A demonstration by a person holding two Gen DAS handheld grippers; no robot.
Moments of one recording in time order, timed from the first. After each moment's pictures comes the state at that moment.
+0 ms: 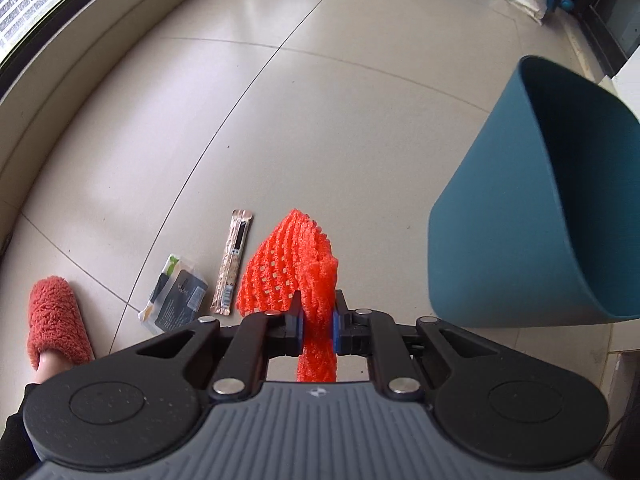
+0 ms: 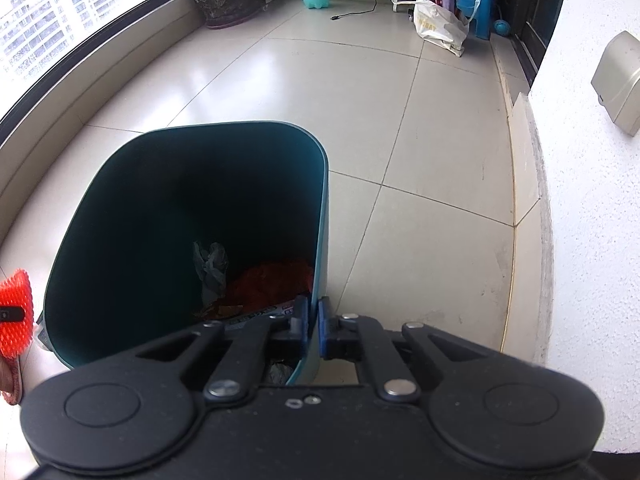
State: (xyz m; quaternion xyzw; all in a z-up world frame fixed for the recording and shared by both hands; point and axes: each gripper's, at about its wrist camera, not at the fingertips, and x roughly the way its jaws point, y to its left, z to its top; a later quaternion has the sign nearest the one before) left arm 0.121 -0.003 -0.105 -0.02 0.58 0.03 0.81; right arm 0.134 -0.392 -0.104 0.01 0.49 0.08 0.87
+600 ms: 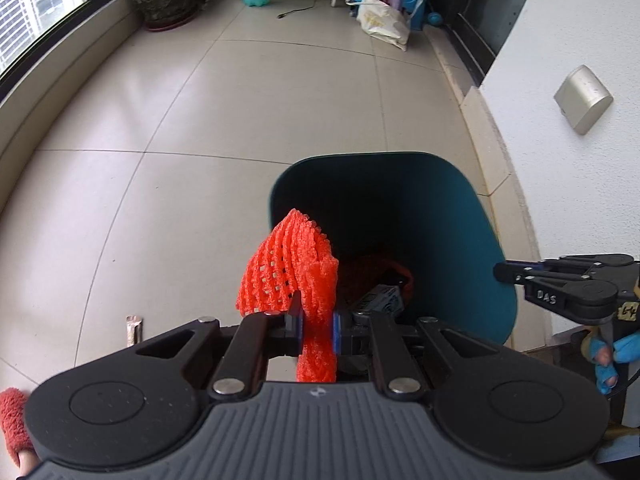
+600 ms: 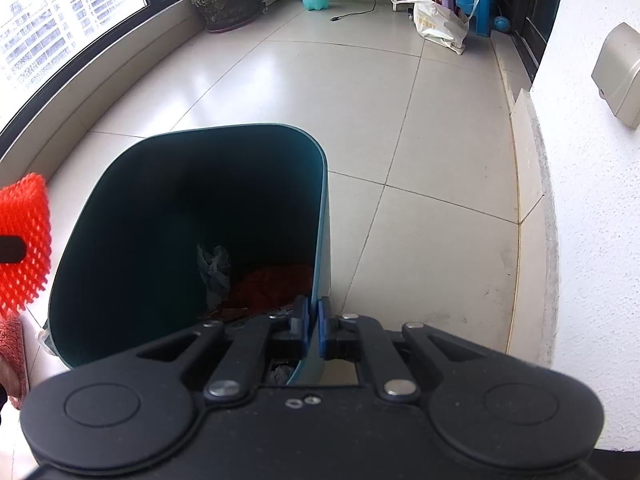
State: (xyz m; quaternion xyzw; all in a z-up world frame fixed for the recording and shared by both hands) left arm 0.153 -0.126 -0.018 0.01 0.52 -0.13 0.84; right arm 0.134 -0.397 -0.102 0.02 0.49 0.08 0.87
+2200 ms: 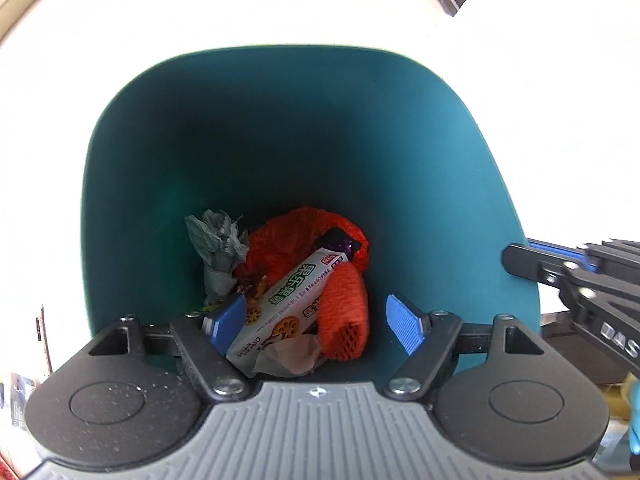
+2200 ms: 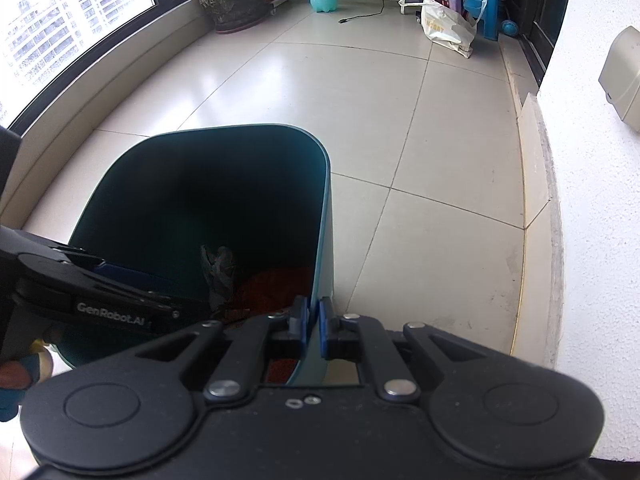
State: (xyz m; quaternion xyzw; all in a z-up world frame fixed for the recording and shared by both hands) left arm 0.195 -0.186 -0.127 -0.02 0.59 -0.19 0.78; right arm 0.130 -0.399 -0.103 0.02 0.49 0.09 0.87
